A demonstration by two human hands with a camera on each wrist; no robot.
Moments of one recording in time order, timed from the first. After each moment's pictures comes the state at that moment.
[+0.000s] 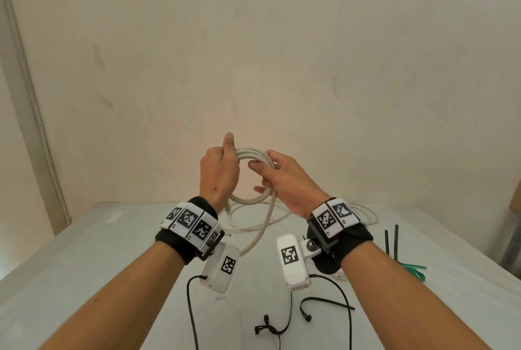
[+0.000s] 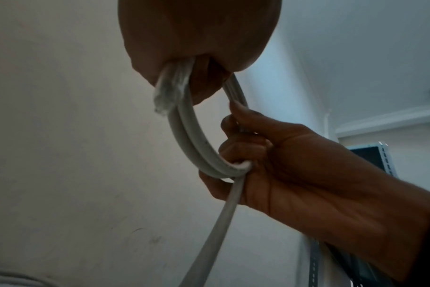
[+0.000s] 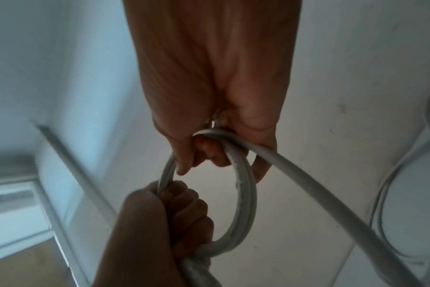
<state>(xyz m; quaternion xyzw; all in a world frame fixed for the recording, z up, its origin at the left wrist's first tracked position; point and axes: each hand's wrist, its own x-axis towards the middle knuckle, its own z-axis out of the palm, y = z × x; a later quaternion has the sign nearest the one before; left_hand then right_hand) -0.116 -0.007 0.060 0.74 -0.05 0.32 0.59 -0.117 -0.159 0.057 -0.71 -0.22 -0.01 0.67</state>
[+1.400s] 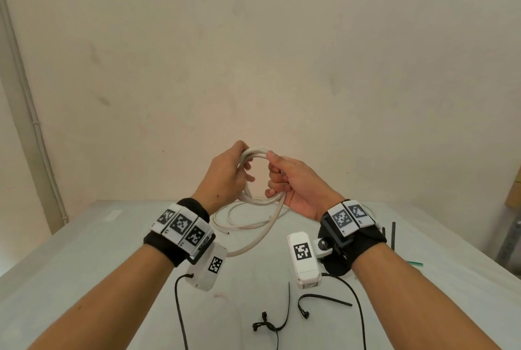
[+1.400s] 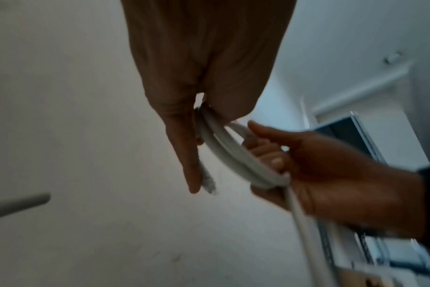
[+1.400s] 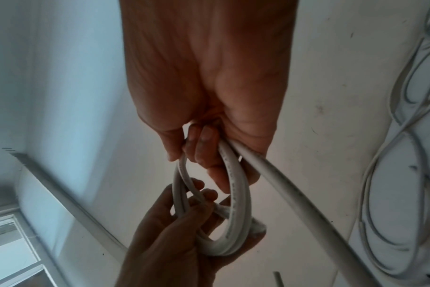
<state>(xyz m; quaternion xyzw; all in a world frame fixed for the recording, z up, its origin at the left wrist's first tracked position) -0.128 0.004 0.055 0.84 -0.23 0.23 0.43 -0.126 -0.178 0.058 -0.58 -0.16 0.09 0.79</state>
